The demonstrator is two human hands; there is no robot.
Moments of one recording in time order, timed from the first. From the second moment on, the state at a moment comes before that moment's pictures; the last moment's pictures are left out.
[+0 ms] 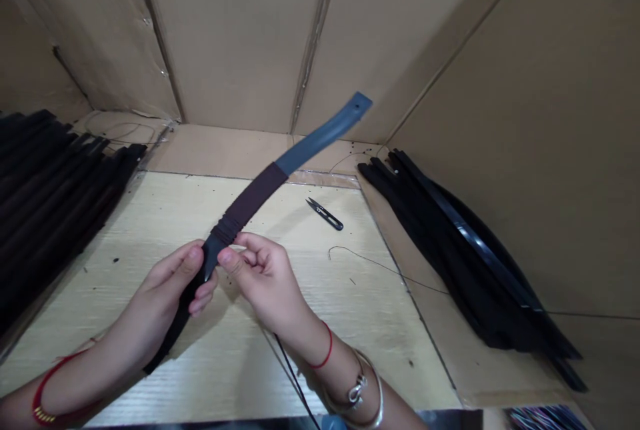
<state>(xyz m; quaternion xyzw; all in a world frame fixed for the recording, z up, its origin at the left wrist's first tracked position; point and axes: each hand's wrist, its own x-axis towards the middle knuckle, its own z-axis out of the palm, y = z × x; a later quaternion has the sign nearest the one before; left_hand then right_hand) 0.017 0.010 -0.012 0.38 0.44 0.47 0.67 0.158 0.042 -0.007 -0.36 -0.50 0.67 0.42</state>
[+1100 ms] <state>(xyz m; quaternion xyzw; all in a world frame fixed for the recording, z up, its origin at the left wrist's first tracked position) 0.004 0.009 -0.011 0.33 0.30 0.27 0.85 0.165 0.039 -0.008 -0.24 -0.50 0.72 0.41</state>
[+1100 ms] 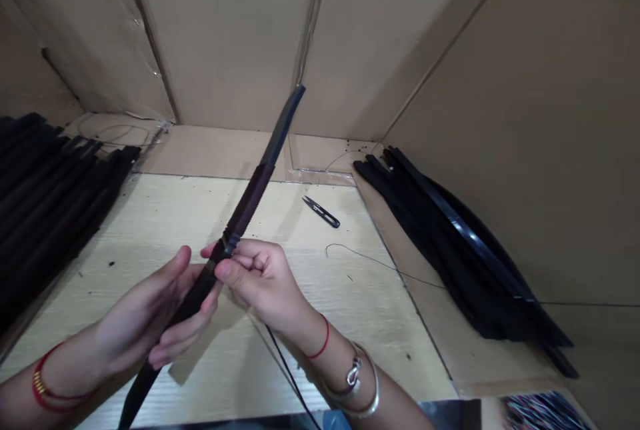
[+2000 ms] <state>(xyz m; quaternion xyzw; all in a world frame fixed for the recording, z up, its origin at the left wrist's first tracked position) 0.007 0.015 -0.019 0.44 0.40 0.35 0.72 0.162 0.032 -0.013 -0.30 -0.59 0.58 0.48</state>
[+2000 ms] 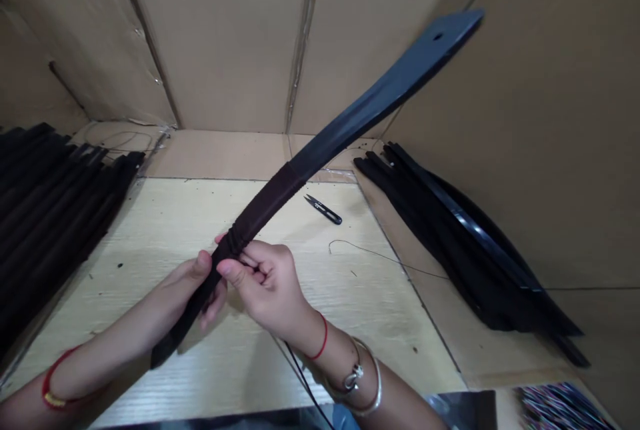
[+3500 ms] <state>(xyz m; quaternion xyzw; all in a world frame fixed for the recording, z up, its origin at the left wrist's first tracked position) 0.008 -0.001 -0.019 0.24 0.28 0.30 0.88 0.162 0.030 -0.004 -0.27 -0.49 0.72 0.42</state>
